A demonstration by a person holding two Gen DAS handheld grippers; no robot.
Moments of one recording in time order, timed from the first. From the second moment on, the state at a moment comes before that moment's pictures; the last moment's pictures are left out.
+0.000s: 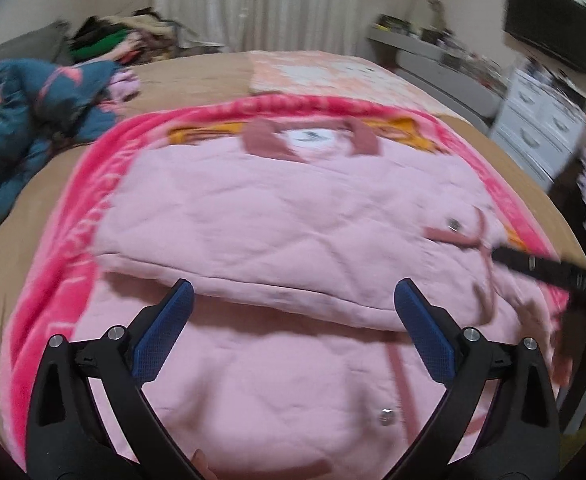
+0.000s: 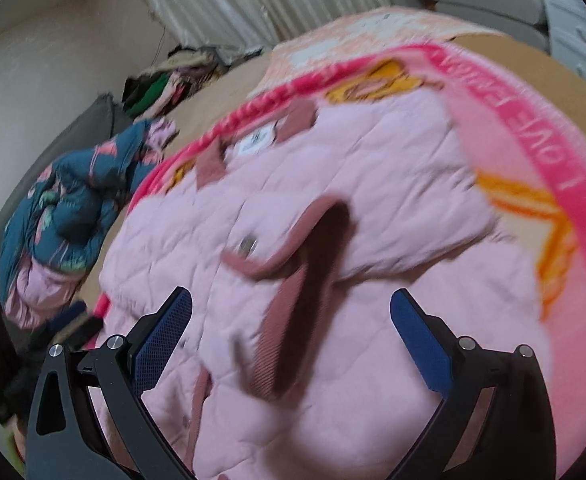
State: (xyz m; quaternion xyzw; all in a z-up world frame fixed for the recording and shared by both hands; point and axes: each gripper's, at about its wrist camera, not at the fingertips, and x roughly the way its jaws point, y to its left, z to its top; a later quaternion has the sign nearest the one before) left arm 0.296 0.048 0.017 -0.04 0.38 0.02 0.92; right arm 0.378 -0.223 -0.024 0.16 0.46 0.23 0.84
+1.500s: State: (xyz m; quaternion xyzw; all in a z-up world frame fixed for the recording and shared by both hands) left arm 0.383 0.098 -0.003 -0.06 0.40 0.08 0.91; right arm 0.428 -0.221 -0.022 0.07 0.36 0.22 0.90
